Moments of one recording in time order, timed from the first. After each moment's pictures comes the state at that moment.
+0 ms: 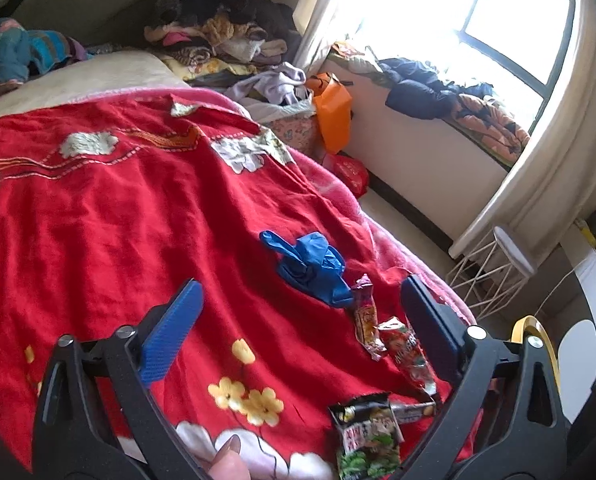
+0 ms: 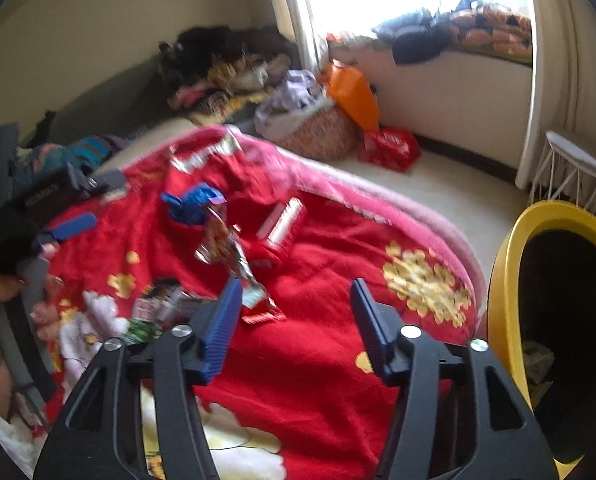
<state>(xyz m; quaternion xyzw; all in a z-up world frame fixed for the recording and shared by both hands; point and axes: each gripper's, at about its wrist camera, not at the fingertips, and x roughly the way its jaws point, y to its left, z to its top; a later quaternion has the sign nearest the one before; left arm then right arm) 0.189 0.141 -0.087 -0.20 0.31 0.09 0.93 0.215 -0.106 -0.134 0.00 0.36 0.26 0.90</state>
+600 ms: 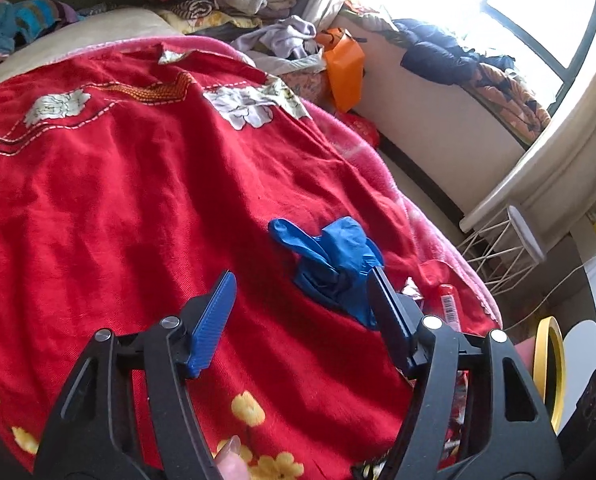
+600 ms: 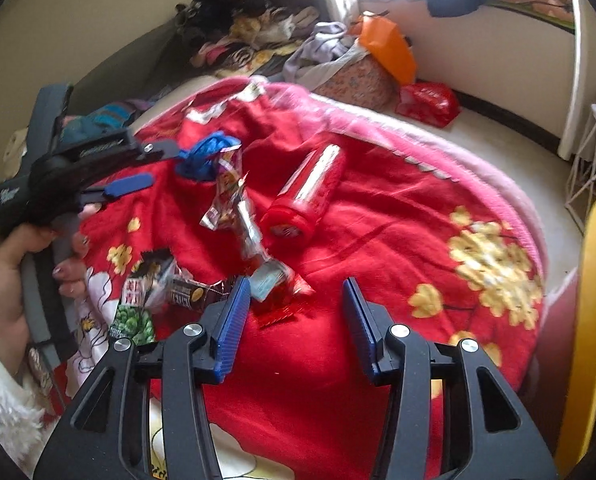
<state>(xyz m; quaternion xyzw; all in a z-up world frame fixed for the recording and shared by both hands) 0.246 0.160 -0.126 -0.22 0.38 0.08 0.89 0.241 -0.076 -0.162 0.00 0.43 0.33 0.84</state>
